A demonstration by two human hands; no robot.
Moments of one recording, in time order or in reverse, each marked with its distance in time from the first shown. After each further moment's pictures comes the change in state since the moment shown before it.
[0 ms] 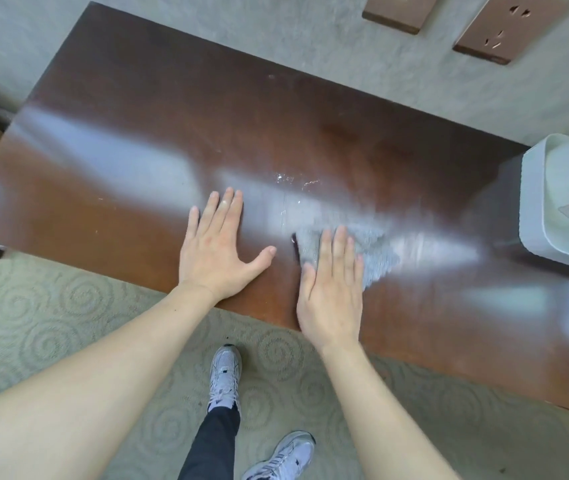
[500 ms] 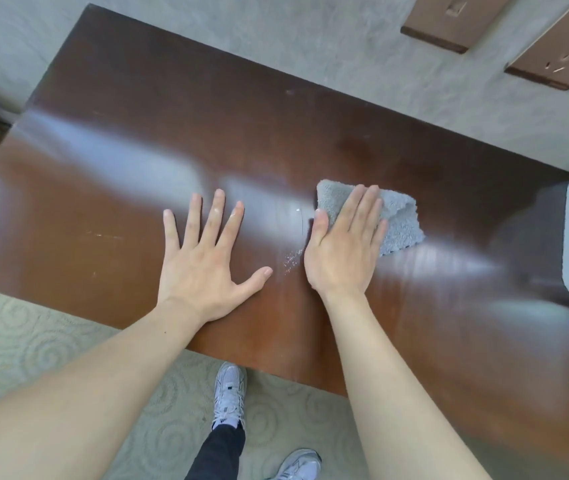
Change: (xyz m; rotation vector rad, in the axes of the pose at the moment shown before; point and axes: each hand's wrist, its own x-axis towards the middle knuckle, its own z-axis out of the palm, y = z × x) left_hand 0.043 -0.042 -0.004 0.292 -0.013 0.069; right_hand 0.131 -0.041 0.007 -0.097 0.060 0.176
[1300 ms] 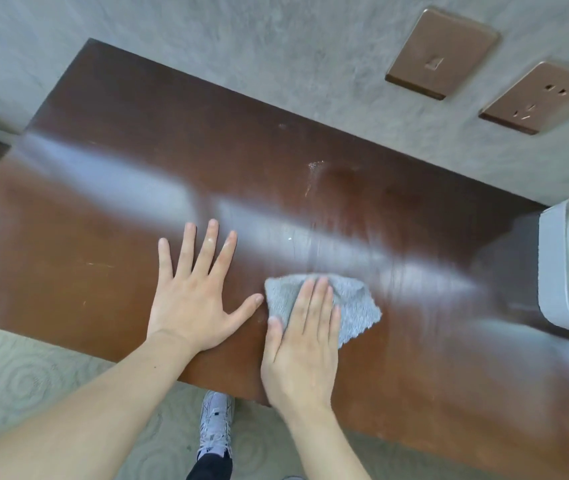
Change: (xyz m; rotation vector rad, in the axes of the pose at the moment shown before) left_hand 0.000 -0.001 -0.001 -0.013 -0.035 0.032; right_hand -0.106 0.002 0.004 0.042 -0.076 -0.180
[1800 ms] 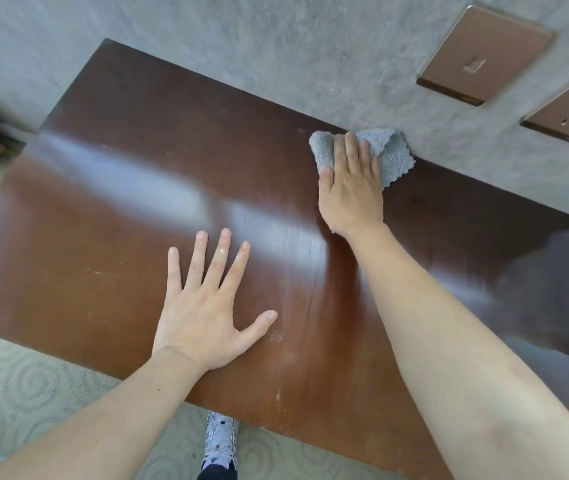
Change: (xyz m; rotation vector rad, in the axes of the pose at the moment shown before) left_hand -0.001 -0.001 0.003 0.010 0.024 0.008; right_hand 0.254 0.006 -0.035 -0.092 -0.006 -0.169
